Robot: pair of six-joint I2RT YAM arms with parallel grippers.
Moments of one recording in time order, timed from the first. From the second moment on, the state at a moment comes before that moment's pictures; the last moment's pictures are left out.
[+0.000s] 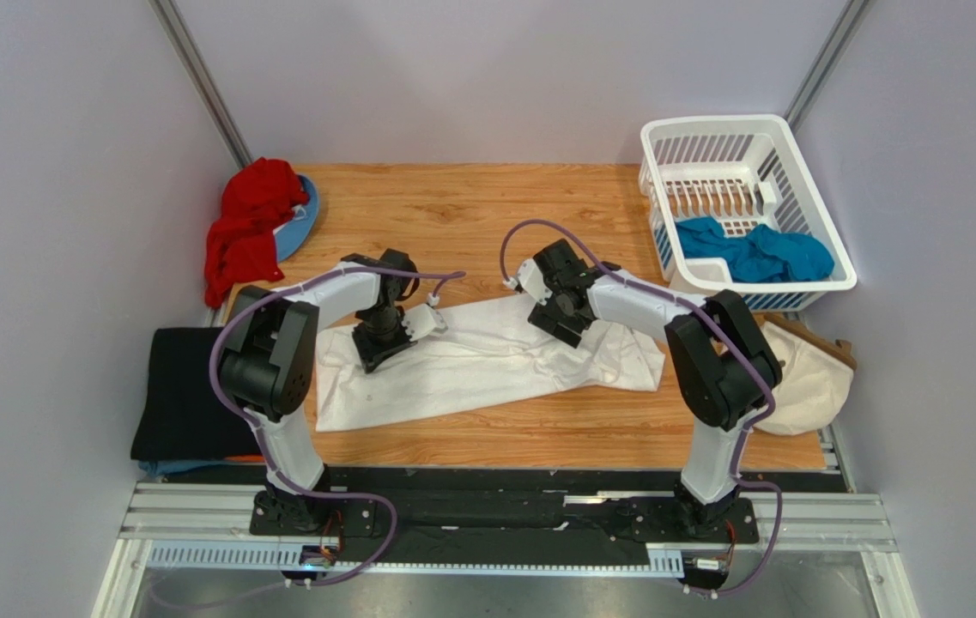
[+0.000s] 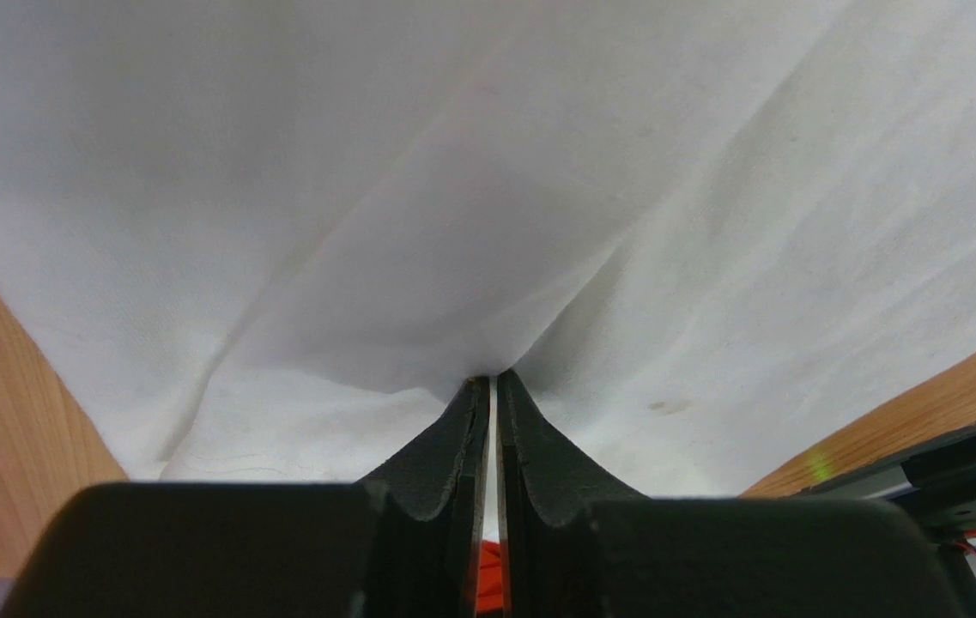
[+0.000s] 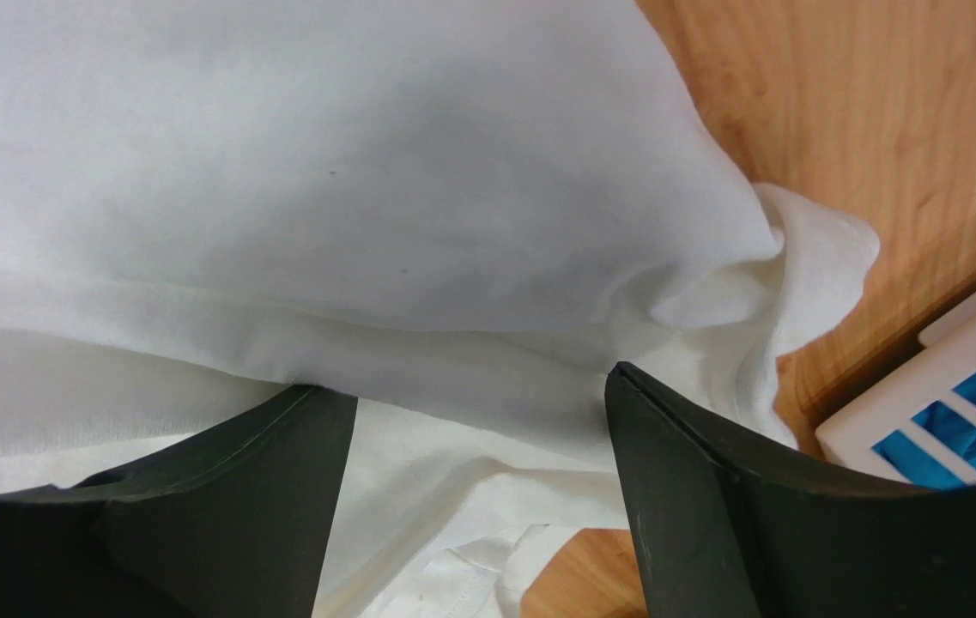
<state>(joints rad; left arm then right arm) -0.35 1.81 1.12 -0.93 0.00 0.75 0.57 1.83 1.18 -0.52 0.22 -0.53</state>
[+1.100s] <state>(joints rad) -0.66 2.19 1.65 -1.20 -0.10 0.74 0.37 2.46 2.10 -0.49 0.21 -0.69</state>
